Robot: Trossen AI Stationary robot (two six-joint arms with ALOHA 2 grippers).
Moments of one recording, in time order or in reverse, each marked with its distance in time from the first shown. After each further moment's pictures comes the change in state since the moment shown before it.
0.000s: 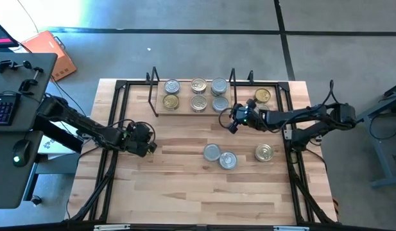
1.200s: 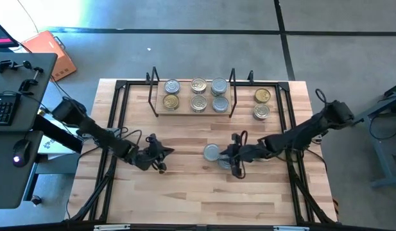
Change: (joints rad) left arm -0.183 0.348 0.061 0.800 -0.027 0.455; right arm 0.568 0.039 0.042 0.118 -0.188 0.055
